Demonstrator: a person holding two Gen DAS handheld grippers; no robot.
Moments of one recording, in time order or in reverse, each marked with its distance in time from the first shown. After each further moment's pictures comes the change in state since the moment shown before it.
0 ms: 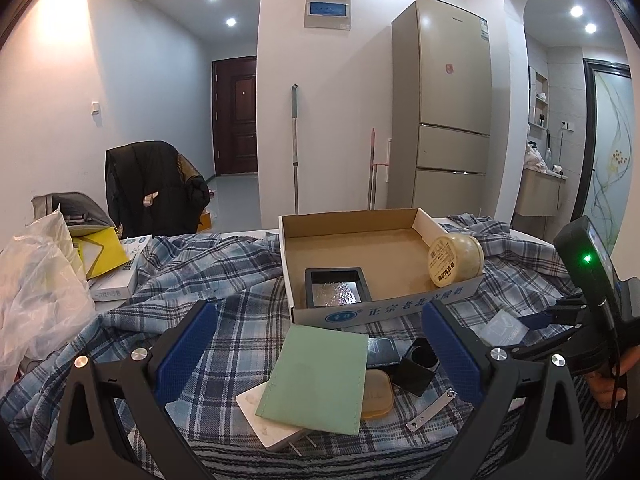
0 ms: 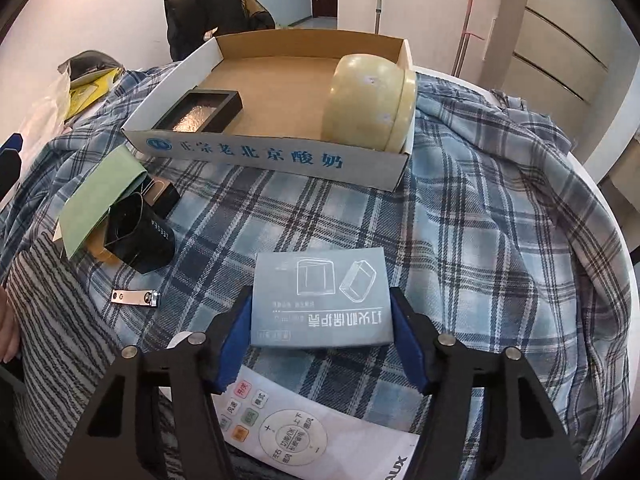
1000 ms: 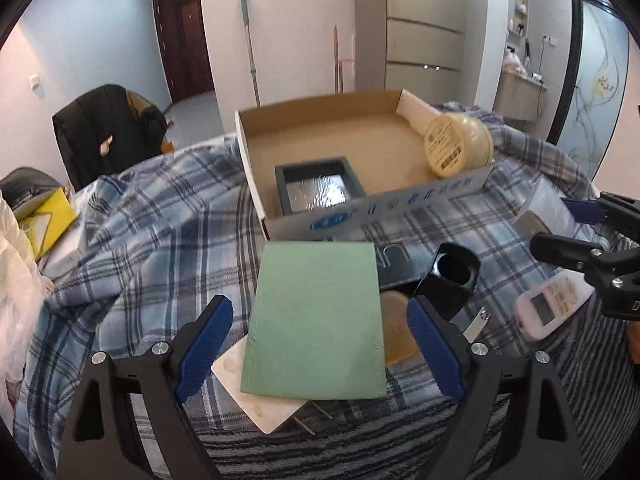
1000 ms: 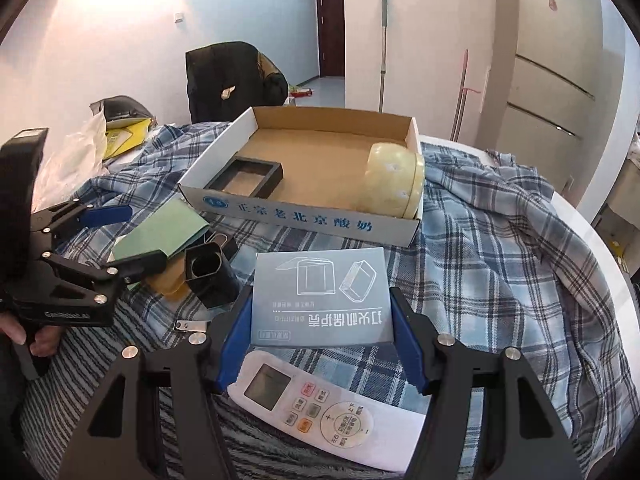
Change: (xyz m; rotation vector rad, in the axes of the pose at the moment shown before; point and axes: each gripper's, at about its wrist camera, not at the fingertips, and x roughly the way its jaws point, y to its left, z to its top) left arm 0.066 0.001 -0.023 0.132 0.396 -0.103; right arm -0.043 0.024 -0.010 -0.013 -0.215 0.051
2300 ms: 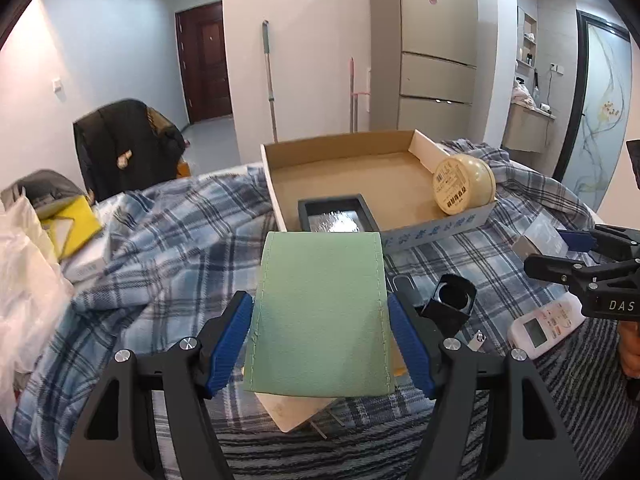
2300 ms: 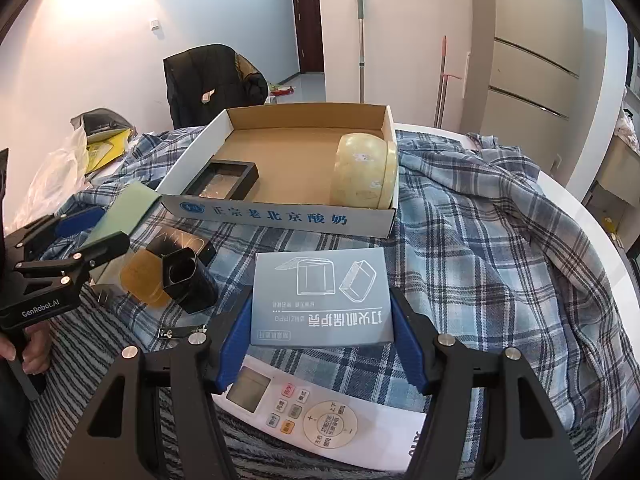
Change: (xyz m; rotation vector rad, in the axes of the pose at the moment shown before) left arm -0.031 0.005 -0.001 -0.039 -0.143 0.052; right arm 0.000 -0.013 0.000 0.069 0.000 -0.043
